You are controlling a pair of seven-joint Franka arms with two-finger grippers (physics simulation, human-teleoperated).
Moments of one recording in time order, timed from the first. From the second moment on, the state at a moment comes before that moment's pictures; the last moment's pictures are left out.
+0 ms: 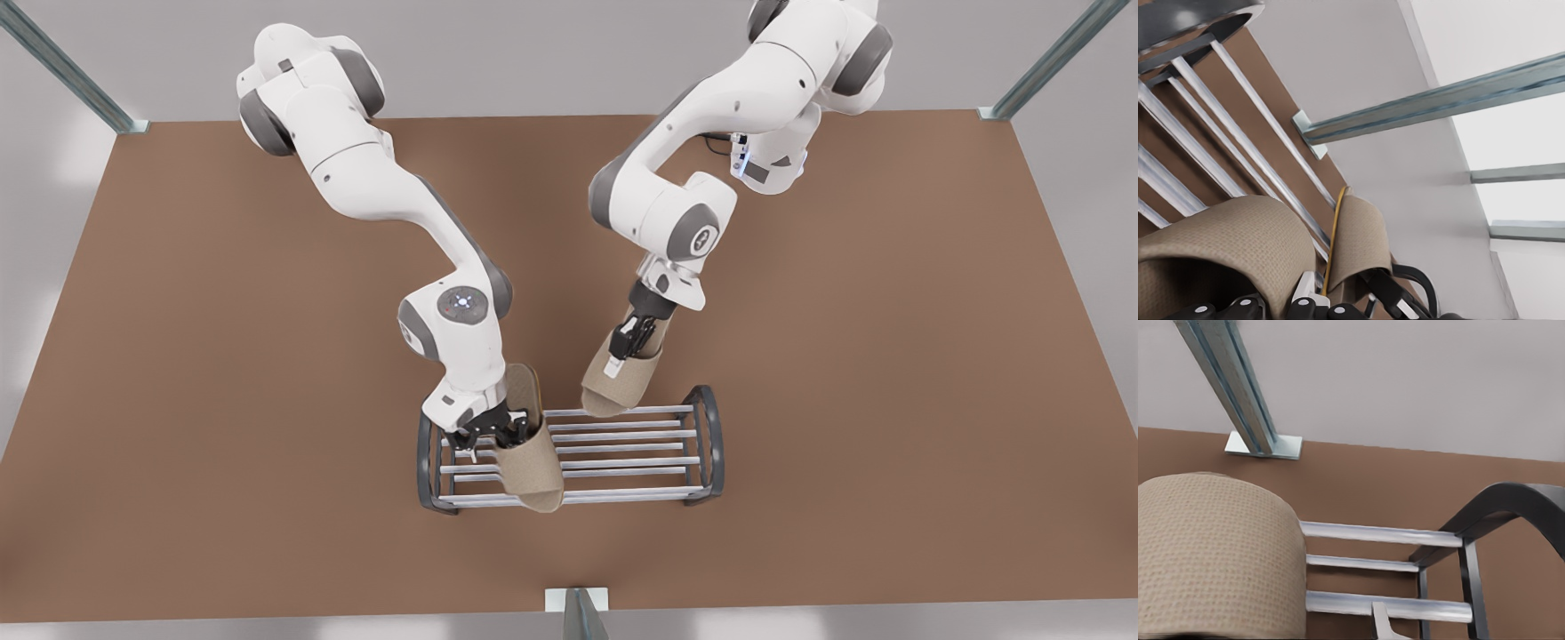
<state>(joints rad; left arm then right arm) -0.63 0.51 -0.05 -1.36 -2.90 3.51 1.46 0.49 0.73 0.04 -1.29 -0.38 2.43 0.68</state>
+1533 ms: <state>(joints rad) 0.33 0.24 -0.04 -1.67 -1.36 2.77 1.56 -0.04 0.06 0.04 -1.58 -0.03 1.56 0.01</state>
